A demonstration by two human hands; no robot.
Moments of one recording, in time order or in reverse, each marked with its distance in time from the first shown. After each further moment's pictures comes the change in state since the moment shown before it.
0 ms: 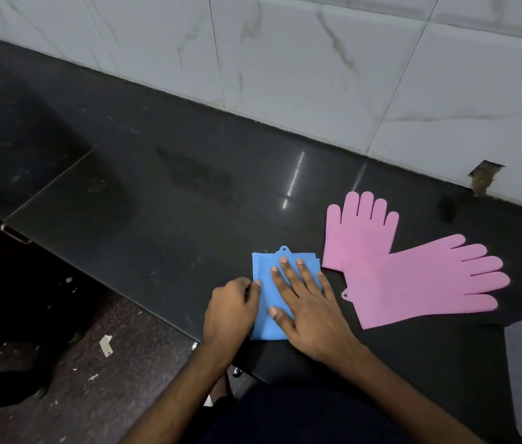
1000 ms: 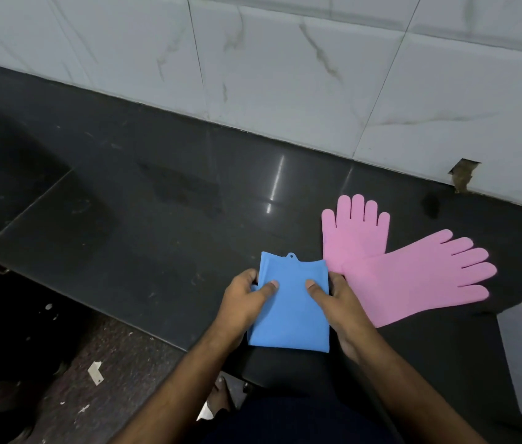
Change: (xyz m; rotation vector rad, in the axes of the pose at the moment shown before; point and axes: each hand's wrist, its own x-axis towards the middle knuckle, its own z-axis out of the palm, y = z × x) left_hand 0.032 0.014 -0.014 -0.536 -0.336 -0.139; right_hand 0.007 0.001 -0.029 1.349 0.209 0.764
